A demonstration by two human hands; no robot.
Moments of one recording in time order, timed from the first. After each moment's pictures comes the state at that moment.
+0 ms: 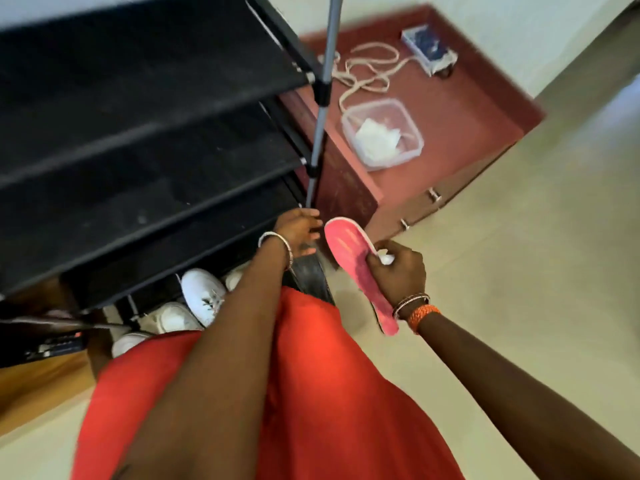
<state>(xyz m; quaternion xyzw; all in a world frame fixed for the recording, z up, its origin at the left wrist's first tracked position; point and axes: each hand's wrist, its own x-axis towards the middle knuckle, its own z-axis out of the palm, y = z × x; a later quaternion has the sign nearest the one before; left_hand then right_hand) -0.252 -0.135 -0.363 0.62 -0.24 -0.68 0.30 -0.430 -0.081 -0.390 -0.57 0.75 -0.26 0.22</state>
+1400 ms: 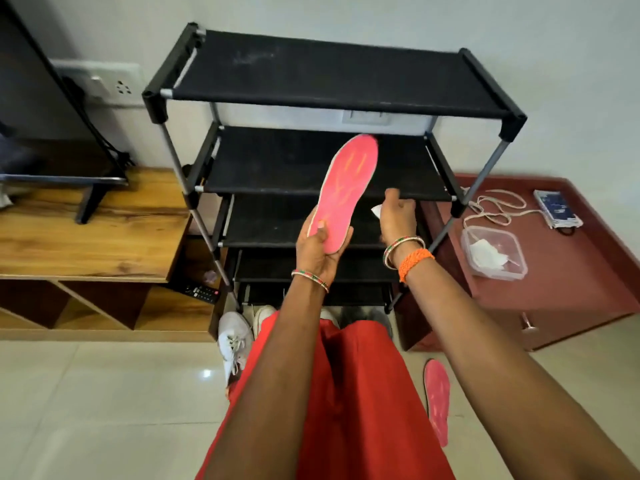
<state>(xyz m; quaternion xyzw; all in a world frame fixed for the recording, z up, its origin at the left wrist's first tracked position) -0.148 -0.014 -0.239 0.32 -0.03 -0.48 0.82 -0.219 -0.109 -0.204 -0.53 0.57 -0.37 0.51</state>
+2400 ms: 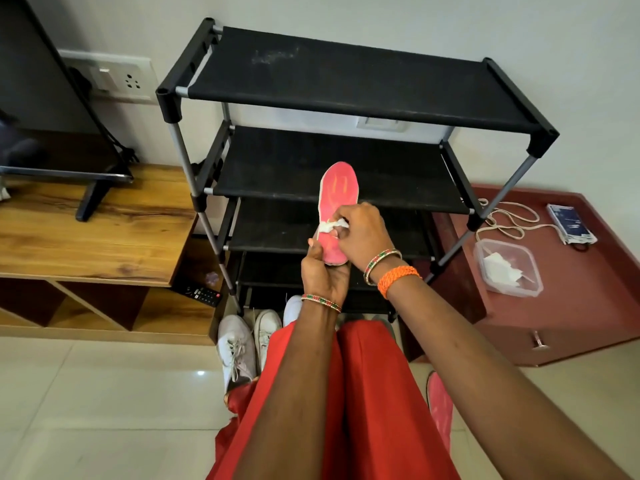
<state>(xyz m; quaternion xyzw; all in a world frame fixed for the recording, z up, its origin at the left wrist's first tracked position) -0.136 -0.017 -0.260 0.16 0.12 -0.50 0.84 -0.177 -0.075 -0.207 -0.89 0.37 -0.19 0.20</state>
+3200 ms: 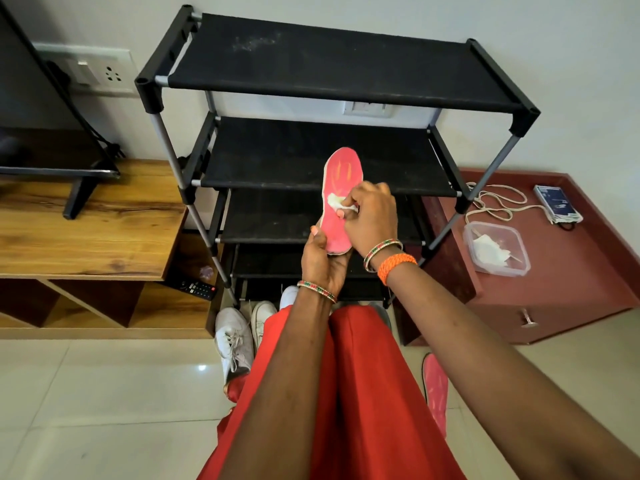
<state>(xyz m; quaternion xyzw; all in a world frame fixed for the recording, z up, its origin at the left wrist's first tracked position) -0.150 -0.014 -0.254 0.23 0.05 -0.51 0.83 -0.197 -0.079 -0.206 -0.86 0.41 -0.26 0.13</state>
